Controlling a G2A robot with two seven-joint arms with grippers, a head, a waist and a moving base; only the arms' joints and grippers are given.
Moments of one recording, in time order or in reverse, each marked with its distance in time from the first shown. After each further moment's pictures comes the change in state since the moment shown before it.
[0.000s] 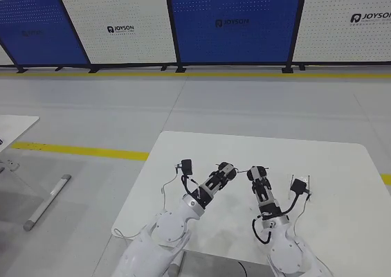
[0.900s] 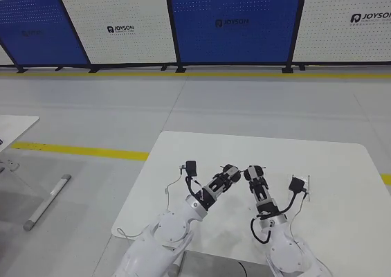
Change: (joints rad) left arm -0.013 0.000 0.024 0.021 -0.036 -0.019 -0.029; right arm 0.016 0.010 -0.031 -0.006 0.099 0.000 0.019
